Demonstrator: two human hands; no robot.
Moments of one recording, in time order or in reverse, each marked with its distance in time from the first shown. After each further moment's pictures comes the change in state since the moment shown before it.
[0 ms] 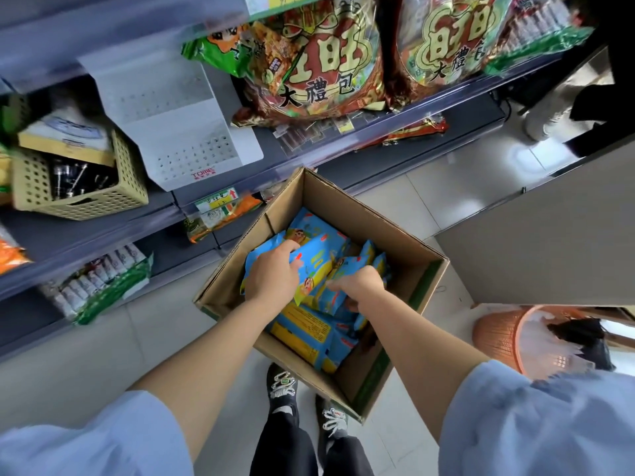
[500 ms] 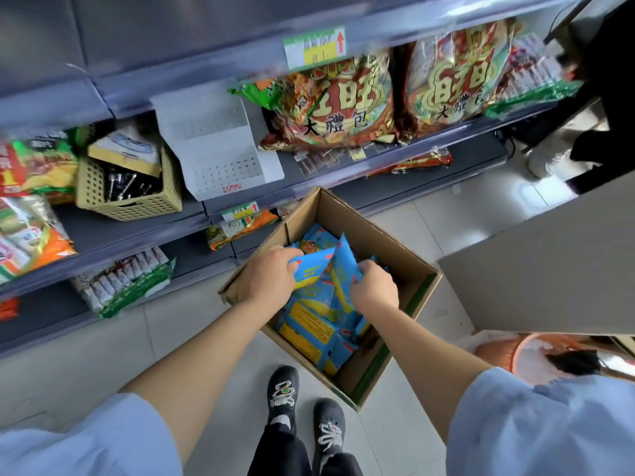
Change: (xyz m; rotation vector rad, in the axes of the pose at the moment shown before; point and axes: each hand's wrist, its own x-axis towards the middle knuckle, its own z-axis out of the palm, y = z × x) left_hand -0.041 0.008 -0.050 0.053 0.128 0.058; right_hand -0.051 0.000 -0.018 -0.400 0.261 -0.399
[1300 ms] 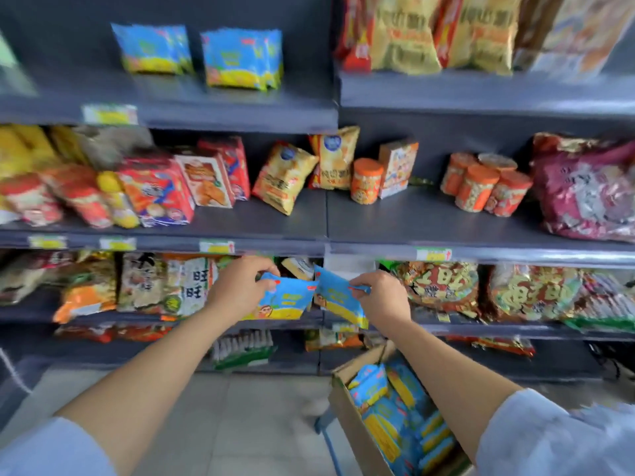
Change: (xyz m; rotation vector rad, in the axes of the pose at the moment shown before) left_hand -0.180 -0.058 -0.307 -0.121 0.511 -0.084; right_hand -0.192 -0.214 -0.100 -0.071 0.205 -0.966
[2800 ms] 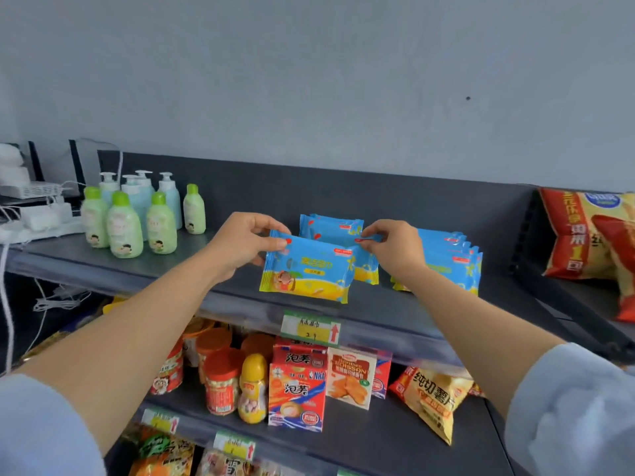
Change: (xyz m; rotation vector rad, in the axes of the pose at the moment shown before) left_hand 0.221 -0.145 -0.417 -0.559 0.320 0.069; right_hand 0.315 -0.467 -0.020 0.306 0.265 -0.477
